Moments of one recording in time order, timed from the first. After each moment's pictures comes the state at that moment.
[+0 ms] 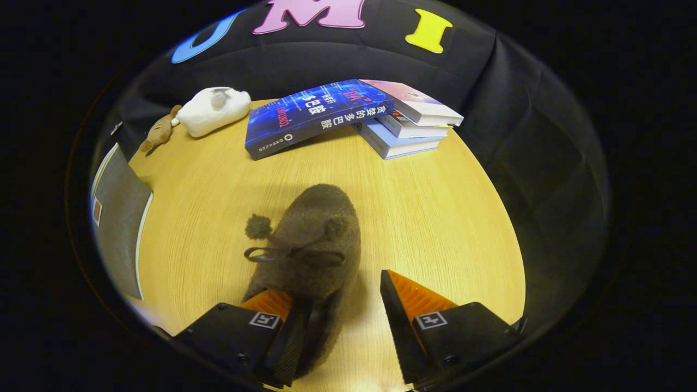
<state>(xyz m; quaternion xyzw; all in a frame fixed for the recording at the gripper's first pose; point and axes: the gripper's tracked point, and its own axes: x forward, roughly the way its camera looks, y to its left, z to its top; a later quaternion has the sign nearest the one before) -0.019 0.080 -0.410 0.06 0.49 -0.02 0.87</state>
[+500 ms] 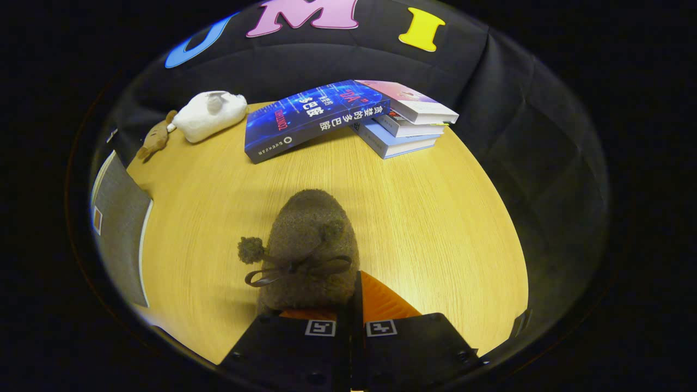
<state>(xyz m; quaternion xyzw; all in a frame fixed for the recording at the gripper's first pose) -0.031 0.092 -0.386 0.07 0.48 -0.03 0.87</state>
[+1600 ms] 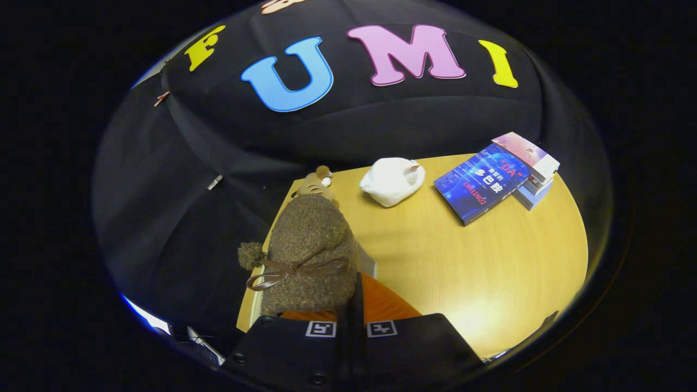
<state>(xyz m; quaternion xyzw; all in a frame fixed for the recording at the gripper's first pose) -0.002 0.402 -0.110 0.23 0.41 0.17 0.87</state>
